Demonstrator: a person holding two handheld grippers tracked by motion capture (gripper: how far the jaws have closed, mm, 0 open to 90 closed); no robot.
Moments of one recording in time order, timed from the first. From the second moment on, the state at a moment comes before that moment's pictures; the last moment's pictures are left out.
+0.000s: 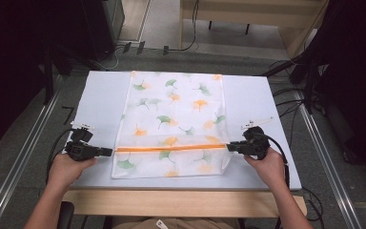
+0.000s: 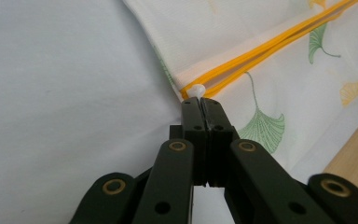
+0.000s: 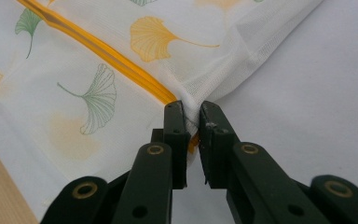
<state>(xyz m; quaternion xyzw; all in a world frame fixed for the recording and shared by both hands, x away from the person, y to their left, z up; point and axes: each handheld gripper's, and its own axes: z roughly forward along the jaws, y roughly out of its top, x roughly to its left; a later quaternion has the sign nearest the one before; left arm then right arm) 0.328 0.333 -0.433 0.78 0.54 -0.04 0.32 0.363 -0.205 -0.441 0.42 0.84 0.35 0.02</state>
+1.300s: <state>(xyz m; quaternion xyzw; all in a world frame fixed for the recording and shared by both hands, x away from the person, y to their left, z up) 0.322 0.336 -0.417 0.78 0.50 0.06 0.39 0.360 -0.216 -0.438 0.43 0.81 0.39 0.03</state>
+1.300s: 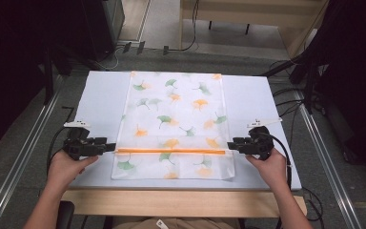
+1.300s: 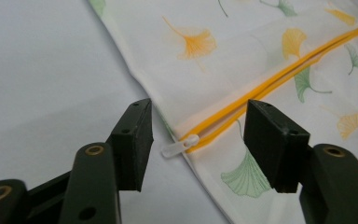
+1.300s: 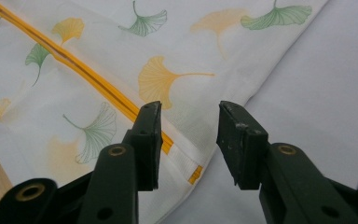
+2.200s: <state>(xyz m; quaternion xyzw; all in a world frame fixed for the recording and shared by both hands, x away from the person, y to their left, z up) 0.331 0.367 -0.421 0.75 0.53 0.11 0.38 0.365 -0.270 -0.445 0.47 0.77 0.42 0.12</state>
